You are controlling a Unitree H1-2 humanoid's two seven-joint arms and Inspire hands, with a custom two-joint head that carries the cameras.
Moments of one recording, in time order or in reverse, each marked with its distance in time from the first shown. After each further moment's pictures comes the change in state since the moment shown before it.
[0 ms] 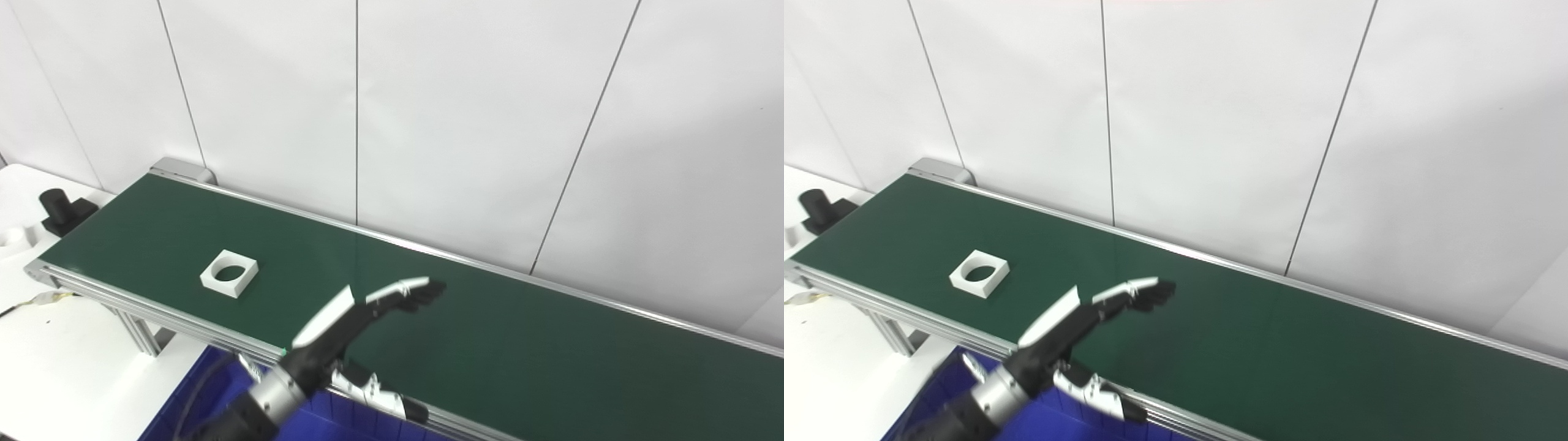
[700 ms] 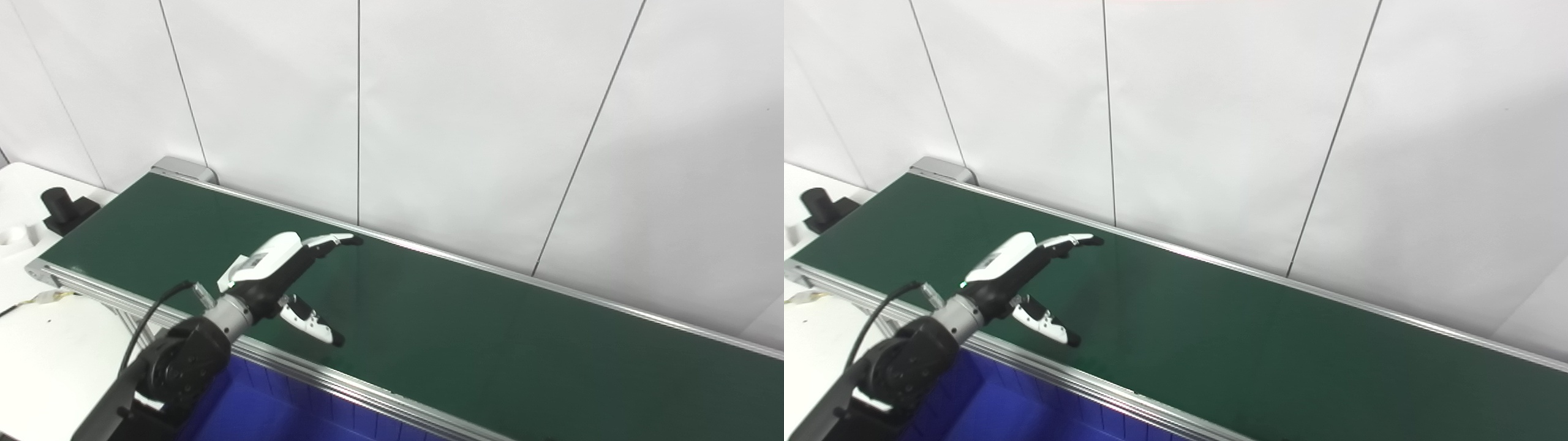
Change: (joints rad) left arm -0.113 0.239 0.086 0.186 0.298 0.118 -0.002; right arm -0.006 0.009 0.003 0.000 -0.001 0.000 -0.001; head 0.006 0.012
